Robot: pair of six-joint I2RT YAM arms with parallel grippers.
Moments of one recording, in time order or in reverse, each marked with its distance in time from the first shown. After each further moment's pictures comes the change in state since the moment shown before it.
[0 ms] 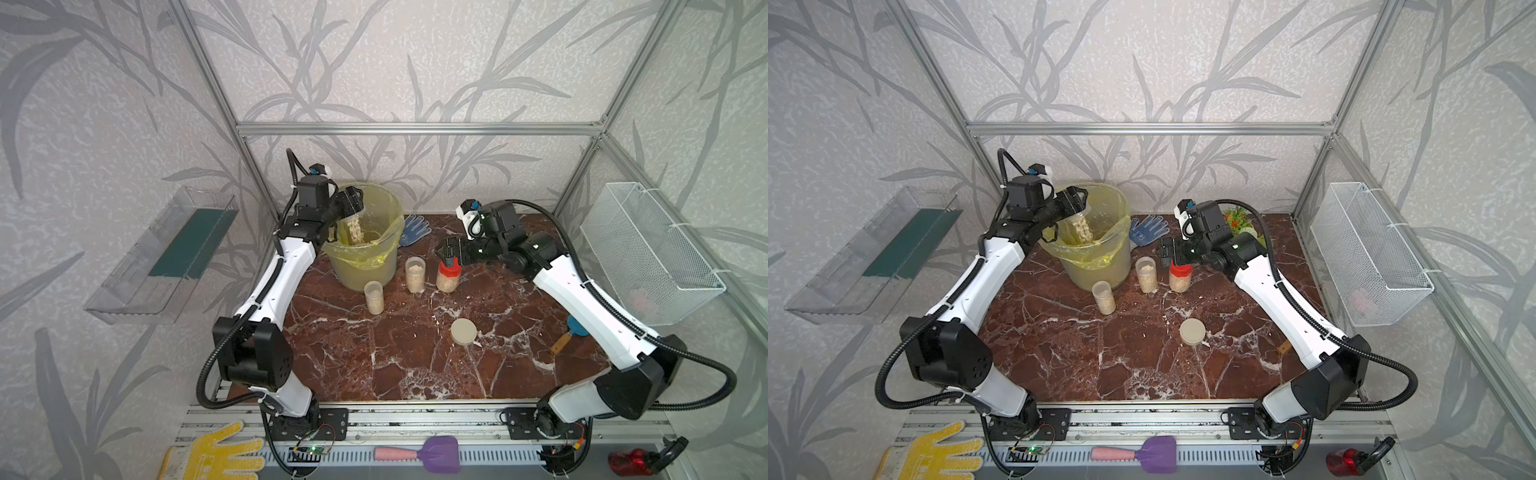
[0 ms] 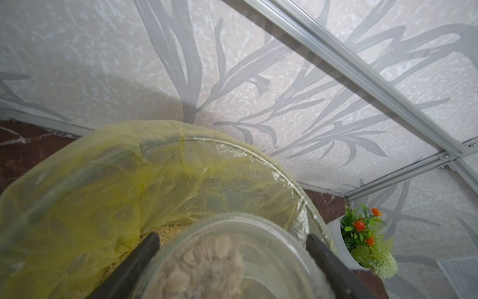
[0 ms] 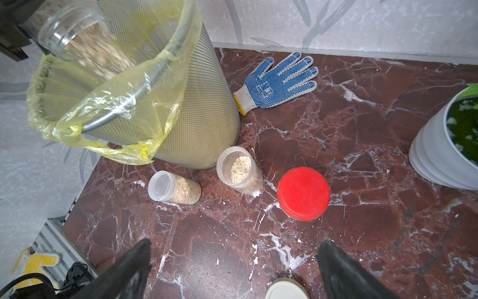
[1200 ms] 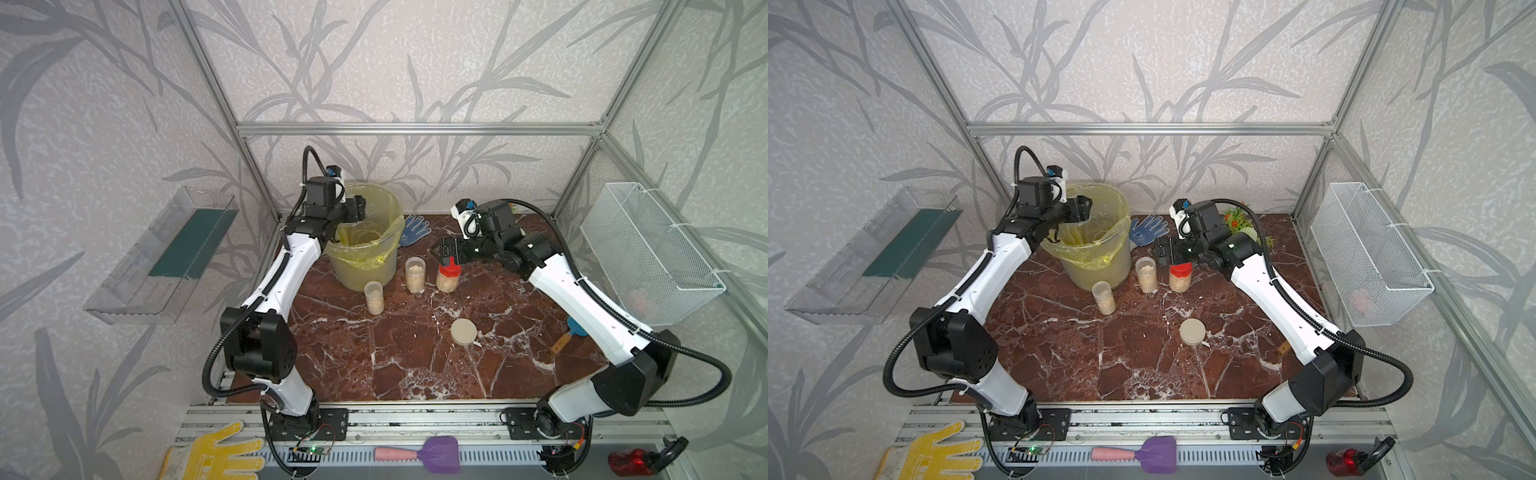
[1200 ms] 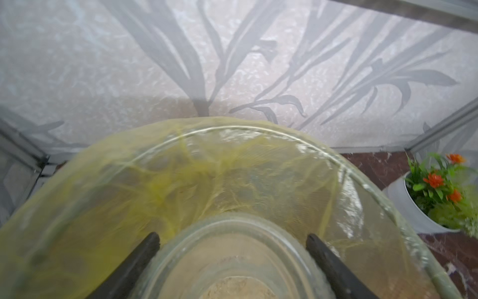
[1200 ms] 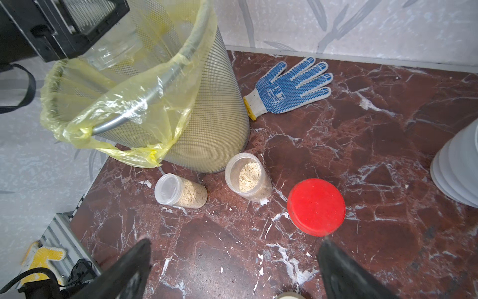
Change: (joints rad) left arm 0.002 0.038 0.006 -0.060 -0.055 0.259; right arm -0.001 0.022 -0.016 0.077 -0.060 -0.014
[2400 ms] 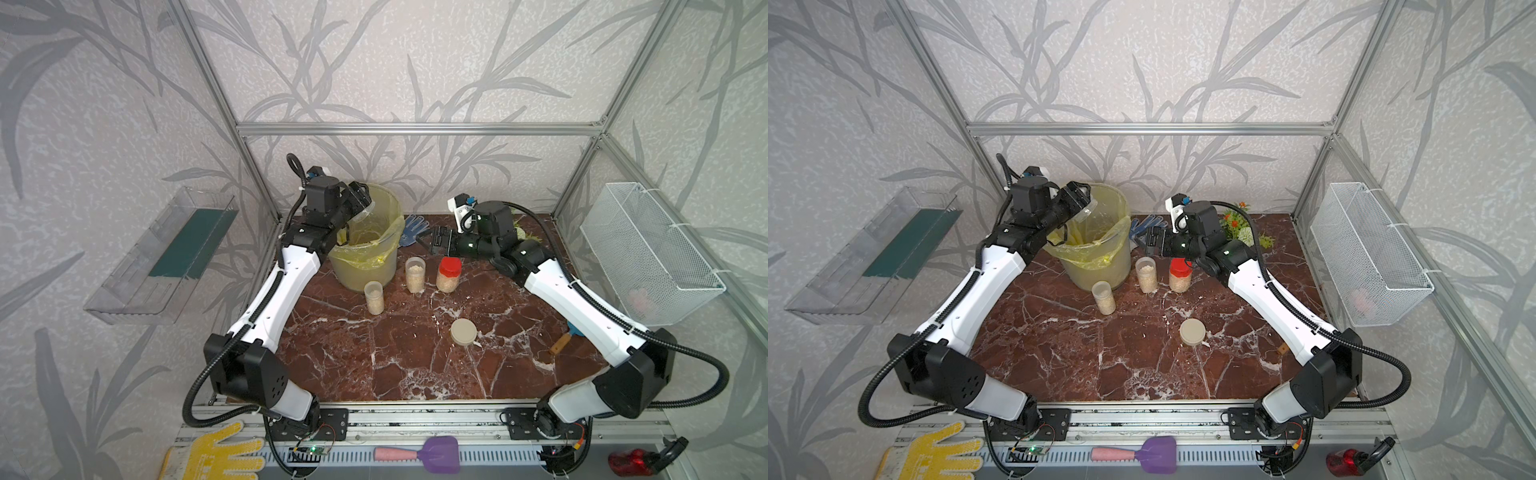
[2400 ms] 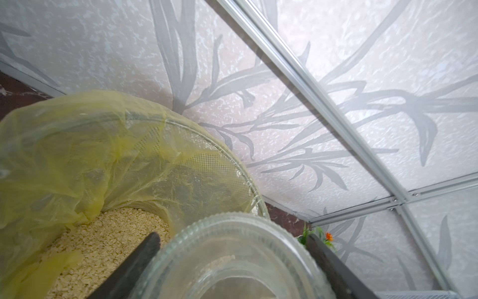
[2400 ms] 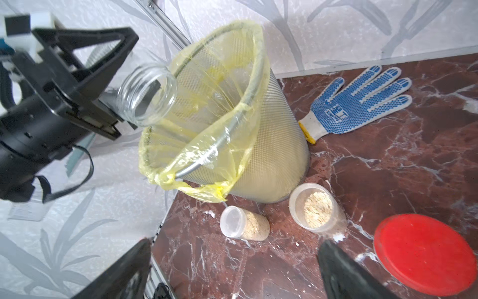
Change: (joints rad) left arm -0.129 -0.167 -0.043 0.055 -0.144 -0.643; right arm 0.021 -0.015 -0.095 0.326 -0.146 0.312
